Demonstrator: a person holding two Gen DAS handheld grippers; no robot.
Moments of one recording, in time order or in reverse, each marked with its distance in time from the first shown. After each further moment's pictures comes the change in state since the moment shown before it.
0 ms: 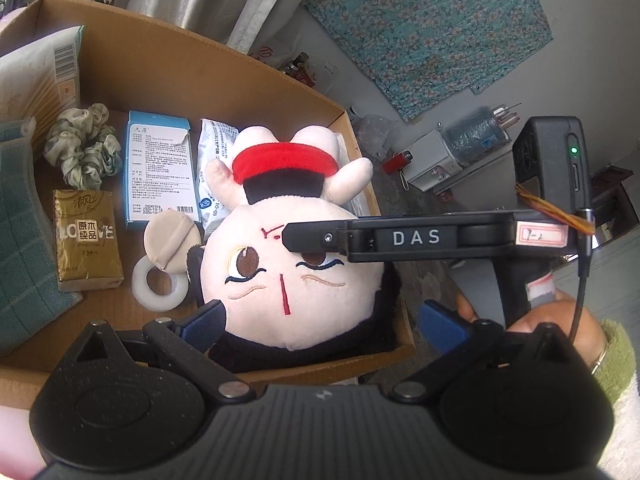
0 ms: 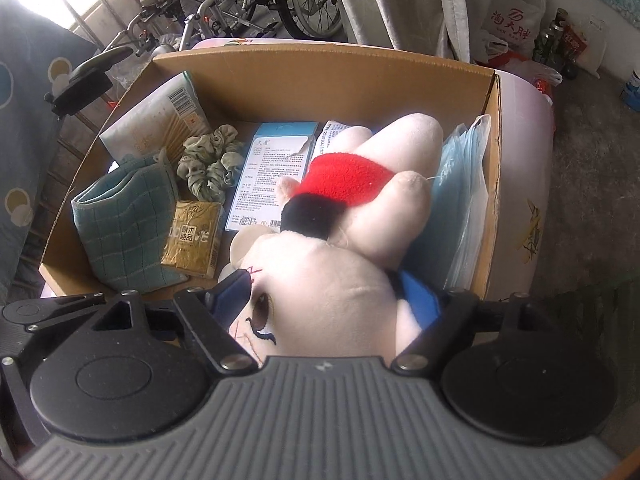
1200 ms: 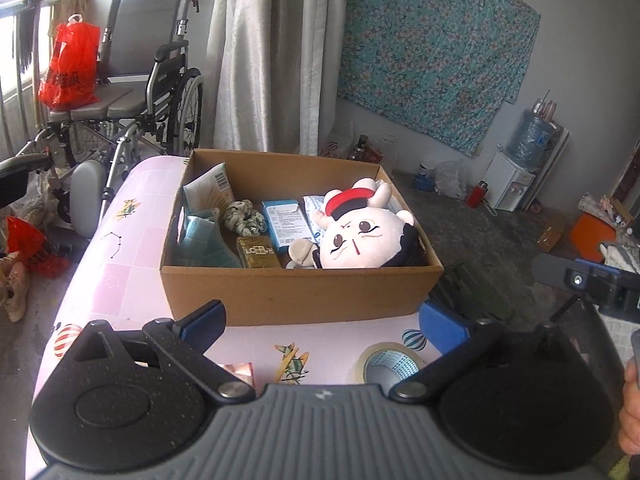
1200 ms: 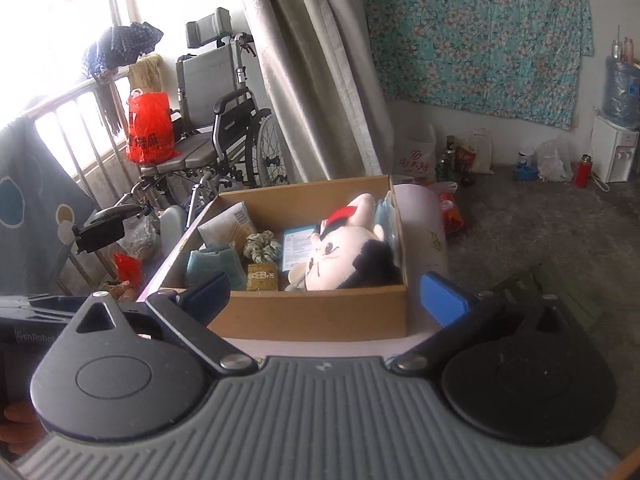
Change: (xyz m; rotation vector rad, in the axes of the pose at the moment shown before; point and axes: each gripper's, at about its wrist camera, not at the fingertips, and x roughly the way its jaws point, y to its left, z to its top) left arm -0.206 -0.091 -0.143 0.293 -0.275 0.415; right arm -0.248 0.127 -0.277 0.167 -0.632 -0.197
